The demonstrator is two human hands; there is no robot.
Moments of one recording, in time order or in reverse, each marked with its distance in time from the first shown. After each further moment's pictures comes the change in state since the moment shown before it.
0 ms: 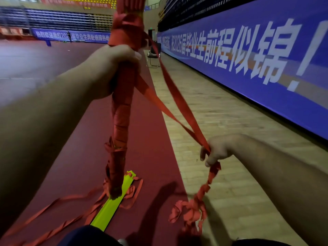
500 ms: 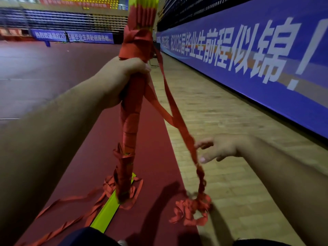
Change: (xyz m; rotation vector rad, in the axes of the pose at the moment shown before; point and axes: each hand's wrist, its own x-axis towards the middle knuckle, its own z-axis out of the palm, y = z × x) left_hand 0.001 -0.015 0.020 0.026 -0.005 -0.031; right_hand -0.008 0.016 0.001 0.469 -0.049 -0.088
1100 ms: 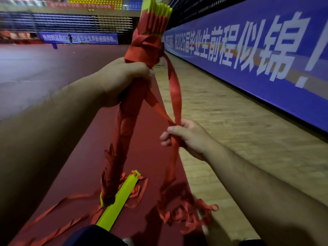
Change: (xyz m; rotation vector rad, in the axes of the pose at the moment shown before) left_hand -0.003 0.002 -0.008 0.073 -0.064 -0.051; right_hand 0.014 -0.092 0.069 0.802 0.311 -0.610
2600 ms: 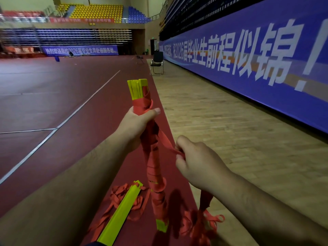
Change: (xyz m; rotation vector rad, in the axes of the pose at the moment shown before) left_hand 0.010 -0.098 0.035 -0.310 0.306 -0.139; right_hand -0.056 -0.021 0.016 -1.104 0.145 -0.207
